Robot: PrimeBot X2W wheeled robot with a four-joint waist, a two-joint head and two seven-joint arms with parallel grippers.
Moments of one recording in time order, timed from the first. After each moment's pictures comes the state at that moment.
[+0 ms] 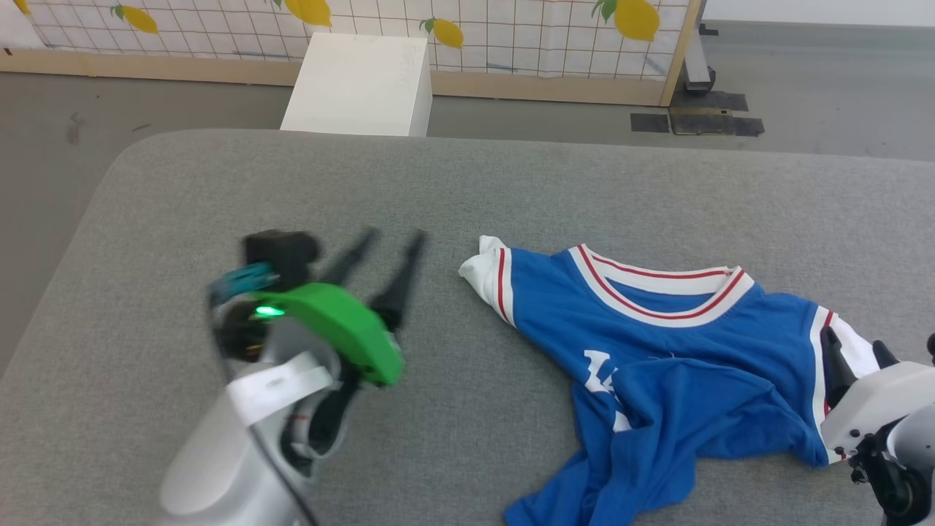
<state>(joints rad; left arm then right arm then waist) -0.41 0.24 -0.46 0.15 -0.73 0.01 0.10 -0.15 -0.05 -0.38 0.18 0.18 0.13 0.32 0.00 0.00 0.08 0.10</state>
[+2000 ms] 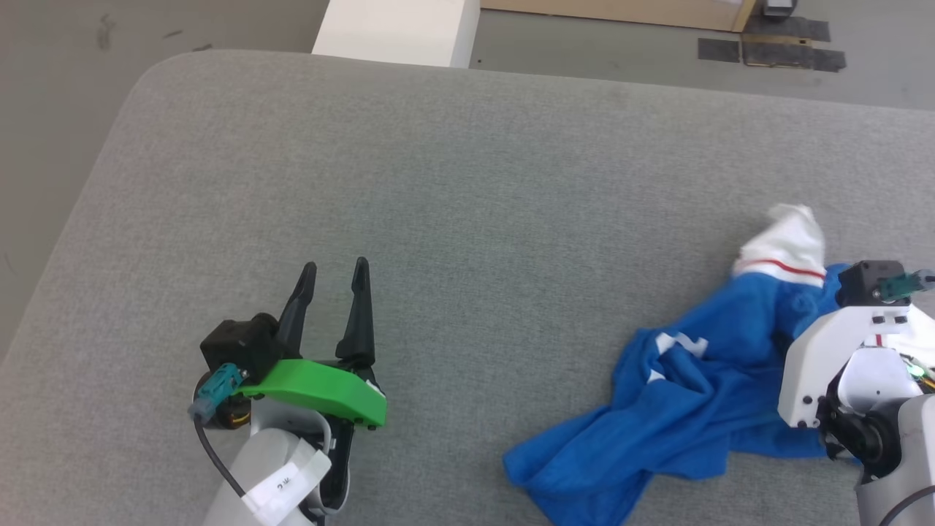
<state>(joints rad) -0.24 0.09 -0.23 0.23 -0.46 0.01 -0.26 -0.24 -0.16 -0.15 0.19 0.21 0.13 0.71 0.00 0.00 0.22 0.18</state>
